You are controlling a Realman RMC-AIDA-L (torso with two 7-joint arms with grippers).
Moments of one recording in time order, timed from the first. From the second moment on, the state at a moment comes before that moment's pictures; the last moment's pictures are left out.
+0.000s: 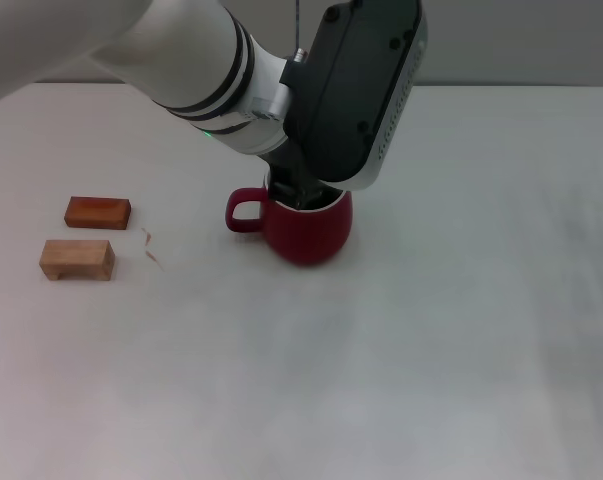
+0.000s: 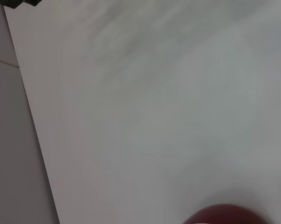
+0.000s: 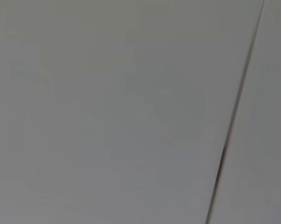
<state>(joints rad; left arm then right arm) -0.78 -2.08 1.73 1.44 2.62 1.34 -1.78 0.46 2.08 0.81 0.12 -2.04 -1.20 -0.21</state>
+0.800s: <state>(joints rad) -0.76 -2.07 1.71 1.44 2.68 1.46 -1.80 0.47 2.08 0.81 0.12 -2.04 -1.20 -0.21</state>
